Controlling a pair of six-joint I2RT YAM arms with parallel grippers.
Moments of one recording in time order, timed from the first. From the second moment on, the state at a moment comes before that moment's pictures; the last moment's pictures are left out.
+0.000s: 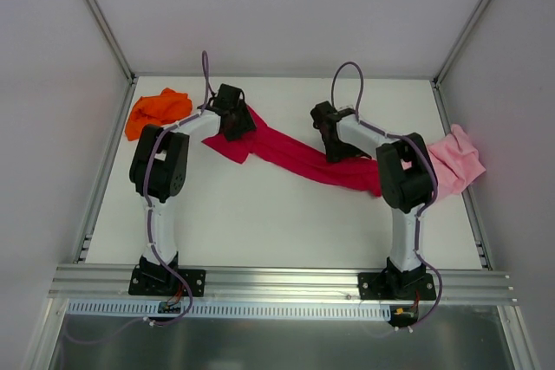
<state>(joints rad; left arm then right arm) -0.33 2.08 1.46 -0.30 -0.02 -0.73 0.47 2.05 1.49 -0.87 0.68 0.40</state>
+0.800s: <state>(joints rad) -0.25 2.27 1.80 -0.50 0.03 -0.69 0.69 1.81 1.27 -0.75 0.16 0.30</state>
